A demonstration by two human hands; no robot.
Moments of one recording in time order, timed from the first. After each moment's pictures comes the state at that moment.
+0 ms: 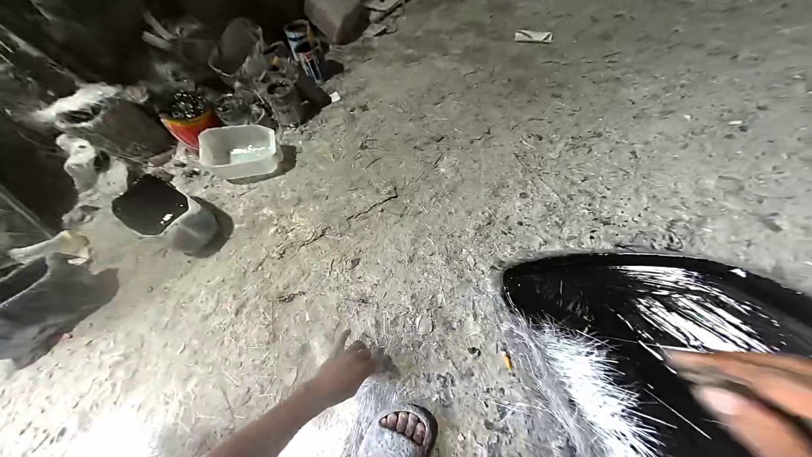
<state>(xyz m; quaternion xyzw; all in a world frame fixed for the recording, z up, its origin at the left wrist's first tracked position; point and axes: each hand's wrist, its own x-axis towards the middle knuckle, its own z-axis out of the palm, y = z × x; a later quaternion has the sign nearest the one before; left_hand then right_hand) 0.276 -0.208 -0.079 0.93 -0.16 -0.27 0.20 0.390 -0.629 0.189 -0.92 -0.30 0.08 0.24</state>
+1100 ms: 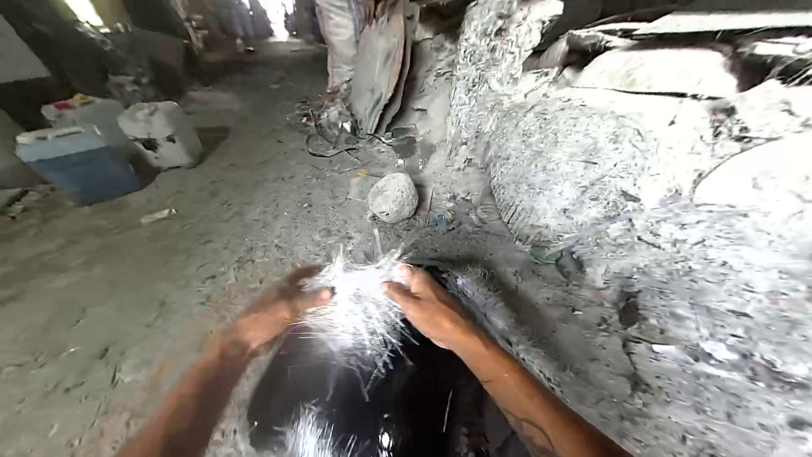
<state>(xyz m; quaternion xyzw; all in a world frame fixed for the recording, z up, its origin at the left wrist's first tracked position) 0.543 -0.597 0.175 0.69 -0.27 -0.33 0.58 0.370 -0.791 0.181 -0.82 0.19 -0.14 0.52</state>
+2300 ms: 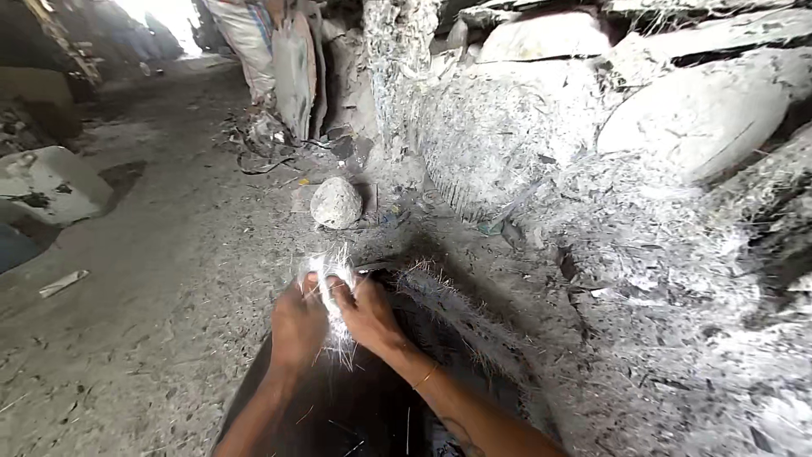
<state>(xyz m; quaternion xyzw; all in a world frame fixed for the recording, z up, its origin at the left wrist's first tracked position) 0.479 -0.733 0.151 0.80 -0.34 -0.05 0.49 0.384 -0.815 0.157 -0.78 0.29 -0.29 0.48</state>
